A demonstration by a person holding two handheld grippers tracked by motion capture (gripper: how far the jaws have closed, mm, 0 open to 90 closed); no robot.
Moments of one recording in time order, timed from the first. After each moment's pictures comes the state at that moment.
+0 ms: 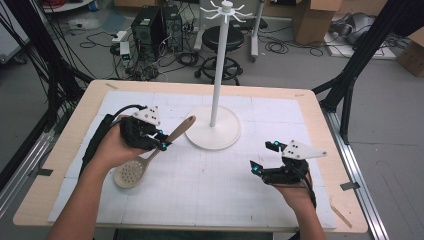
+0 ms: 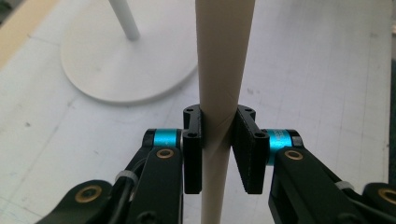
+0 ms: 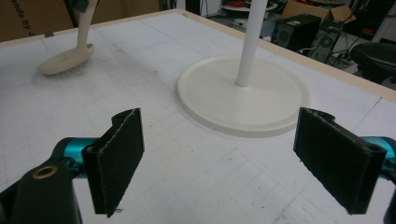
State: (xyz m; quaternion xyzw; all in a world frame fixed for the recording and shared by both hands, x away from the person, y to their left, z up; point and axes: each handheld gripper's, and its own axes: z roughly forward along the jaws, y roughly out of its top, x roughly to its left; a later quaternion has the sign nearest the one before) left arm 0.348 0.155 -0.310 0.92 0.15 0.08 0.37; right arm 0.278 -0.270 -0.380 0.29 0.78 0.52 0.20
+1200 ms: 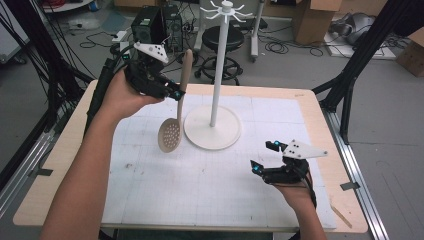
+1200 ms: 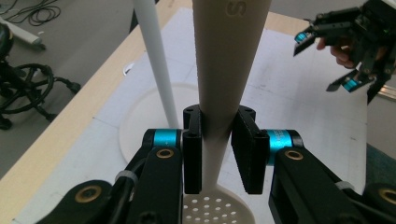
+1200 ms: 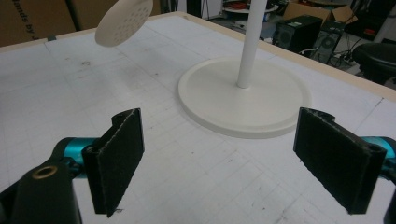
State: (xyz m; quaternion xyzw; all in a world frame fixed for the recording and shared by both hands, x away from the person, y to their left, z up) left arm 0.401 0.124 -0.192 0.89 0.18 0.09 0.42; right arm 0.279 -0.272 -0.380 0.29 0.77 0.53 0.20
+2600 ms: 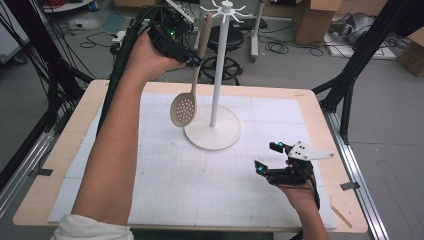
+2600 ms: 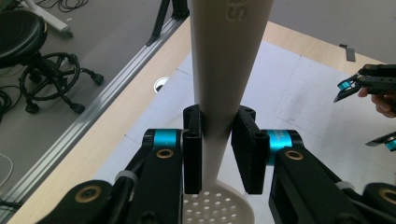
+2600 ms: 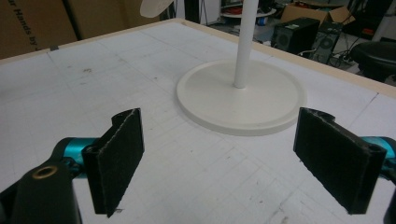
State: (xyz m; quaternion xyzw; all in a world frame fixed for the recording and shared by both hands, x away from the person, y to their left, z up) left arm 0.454 0.079 -0.147 0.88 0.23 0.10 0.39; right arm 0.275 -0.282 -0.383 0.30 0.76 0.54 0.19
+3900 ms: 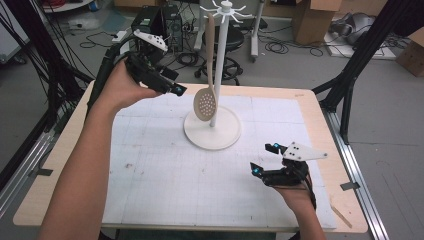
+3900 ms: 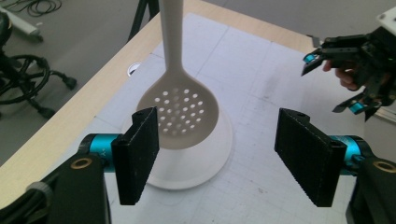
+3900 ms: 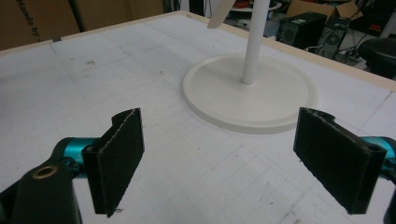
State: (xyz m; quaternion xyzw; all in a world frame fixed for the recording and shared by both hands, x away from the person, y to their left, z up) left arm 0.415 0.133 -0.198 0.87 0.20 0.07 0.44; right arm 0.276 -0.272 -0.386 0.29 0.77 0.53 0.19
